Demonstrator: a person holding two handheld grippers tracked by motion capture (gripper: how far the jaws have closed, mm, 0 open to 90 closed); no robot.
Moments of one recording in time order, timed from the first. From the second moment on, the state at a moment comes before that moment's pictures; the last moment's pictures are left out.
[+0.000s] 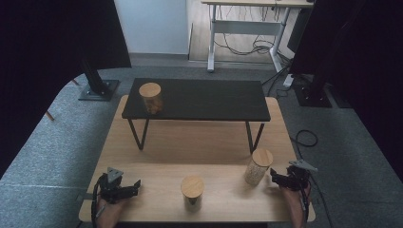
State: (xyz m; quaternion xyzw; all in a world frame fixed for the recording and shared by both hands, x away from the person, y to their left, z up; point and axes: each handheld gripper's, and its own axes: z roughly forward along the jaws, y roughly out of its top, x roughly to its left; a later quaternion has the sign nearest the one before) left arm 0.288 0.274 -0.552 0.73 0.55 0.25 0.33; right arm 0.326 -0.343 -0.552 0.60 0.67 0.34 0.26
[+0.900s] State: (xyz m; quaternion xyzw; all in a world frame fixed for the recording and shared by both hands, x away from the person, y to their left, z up) left arm 0.291 0.271 -0.554 0.74 0.55 0.24 0.31; right arm 0.316 -0.342 -0.533 0.59 0.66 0.37 0.29
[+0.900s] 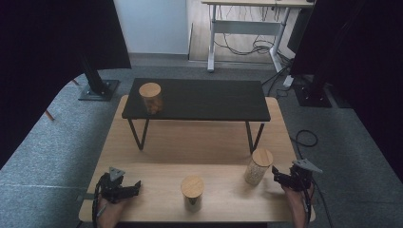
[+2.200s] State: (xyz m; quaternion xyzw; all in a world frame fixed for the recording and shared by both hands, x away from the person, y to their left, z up) left arm 0.291 0.271 -0.554 0.73 0.56 0.24 0.31; right arm 0.278 -0.323 -0.483 0.53 0.66 0.42 0.33
